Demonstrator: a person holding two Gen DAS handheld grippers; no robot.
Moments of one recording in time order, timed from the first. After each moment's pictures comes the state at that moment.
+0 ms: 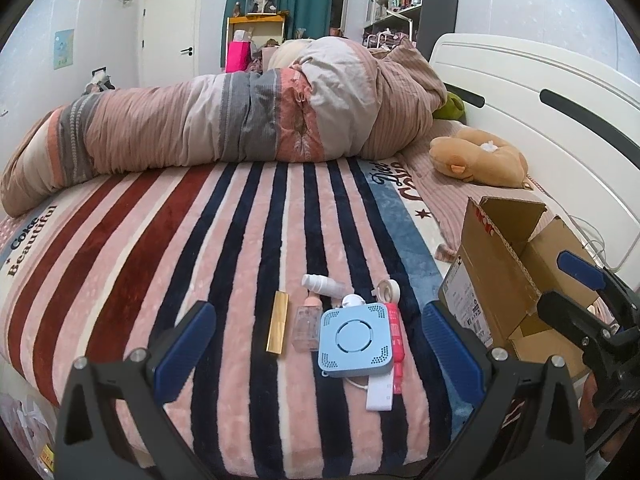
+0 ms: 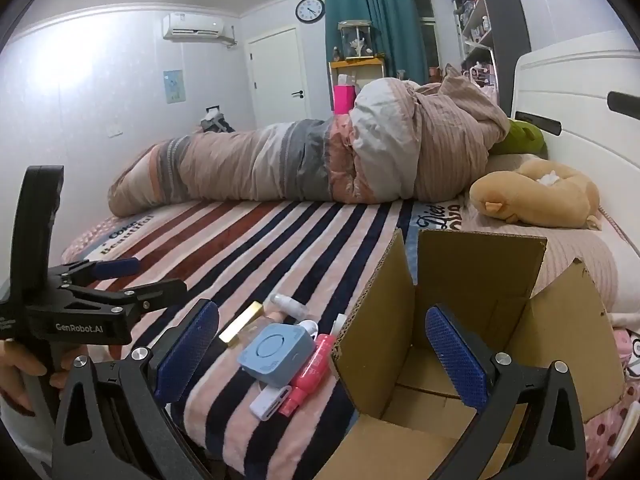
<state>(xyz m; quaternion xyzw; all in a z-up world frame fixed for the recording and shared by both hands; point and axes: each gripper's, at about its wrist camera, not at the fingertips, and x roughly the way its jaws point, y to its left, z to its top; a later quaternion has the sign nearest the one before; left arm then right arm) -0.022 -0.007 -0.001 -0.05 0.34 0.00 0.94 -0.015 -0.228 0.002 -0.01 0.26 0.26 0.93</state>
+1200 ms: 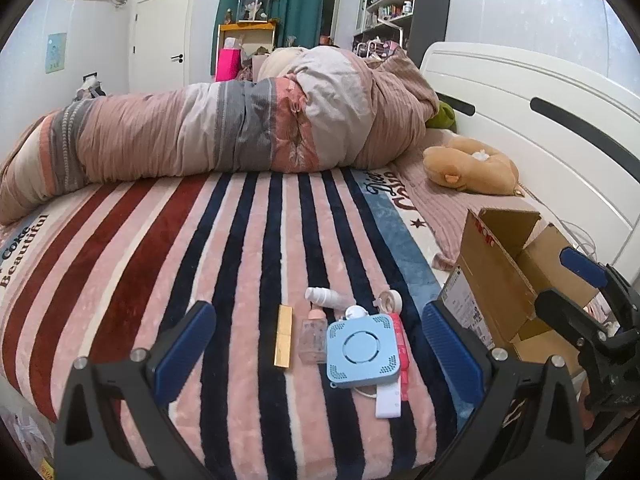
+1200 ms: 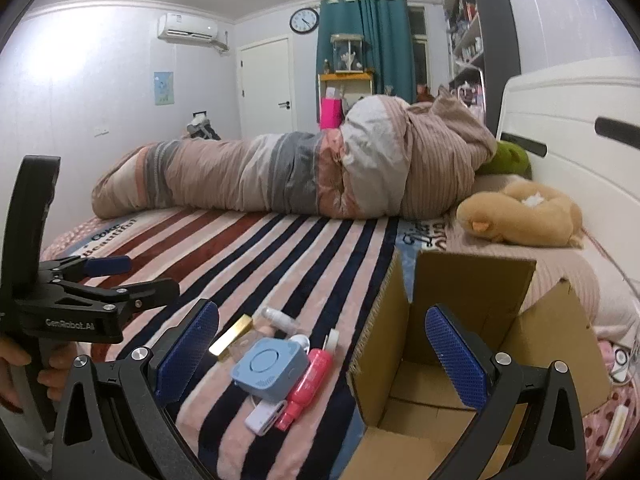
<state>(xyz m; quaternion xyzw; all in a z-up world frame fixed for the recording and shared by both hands) -0.019 0.017 0.002 -0.05 0.32 -0.03 0.94 -0.020 -0.202 0.010 -0.06 0.25 0.22 0.94</state>
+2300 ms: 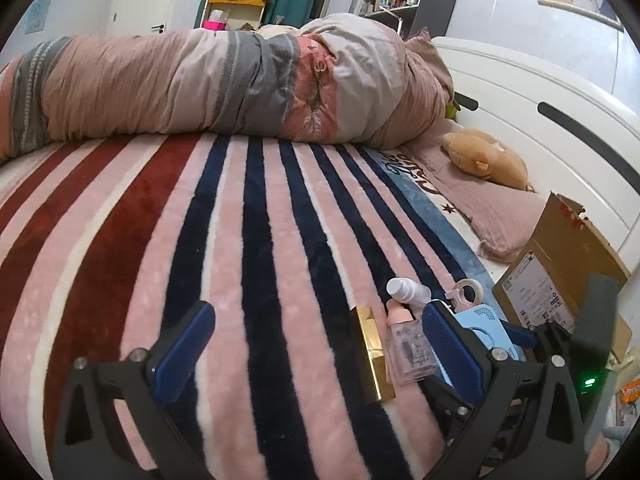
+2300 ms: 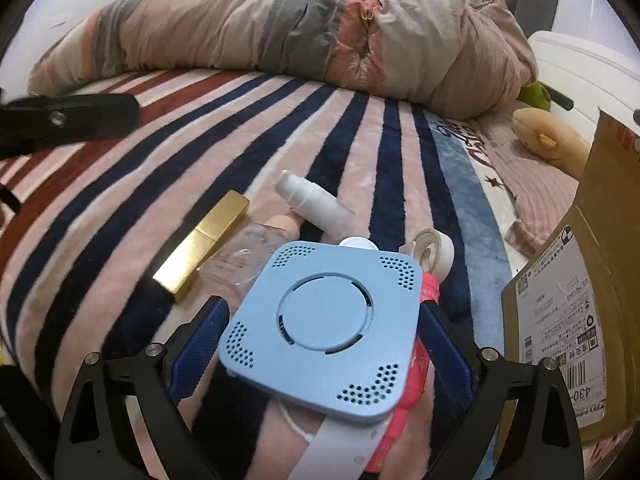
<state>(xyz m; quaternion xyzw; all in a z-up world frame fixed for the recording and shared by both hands) 0.056 0.129 -0.103 -0.10 0.34 -0.10 0.93 0.040 -0.055 -0.164 -0.18 0.41 0.13 0.89</state>
